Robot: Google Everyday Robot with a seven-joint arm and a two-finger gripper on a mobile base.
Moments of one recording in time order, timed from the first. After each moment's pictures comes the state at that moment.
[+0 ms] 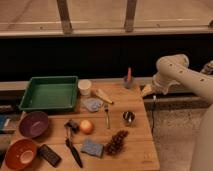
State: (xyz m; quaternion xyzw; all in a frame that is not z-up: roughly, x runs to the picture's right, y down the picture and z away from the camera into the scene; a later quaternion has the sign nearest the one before) arm 0.283 0.031 0.829 -0.21 0.16 0.64 0.72
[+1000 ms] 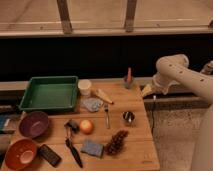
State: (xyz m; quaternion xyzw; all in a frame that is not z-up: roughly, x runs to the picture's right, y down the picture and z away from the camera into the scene) arm 0.282 0.033 0.828 -0.20 0.16 0.64 0.73
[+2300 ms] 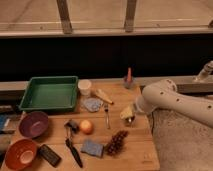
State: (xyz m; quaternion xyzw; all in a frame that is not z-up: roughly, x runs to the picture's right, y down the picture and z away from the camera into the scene) arm 0.140 0.133 0.748 -0.27 0.06 0.61 0.74
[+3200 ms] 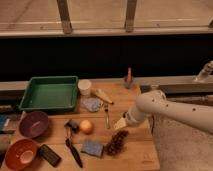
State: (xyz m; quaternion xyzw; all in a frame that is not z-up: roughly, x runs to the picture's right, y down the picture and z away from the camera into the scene) arm 0.105 0.213 0.772 -0.35 0.08 0.61 0.71
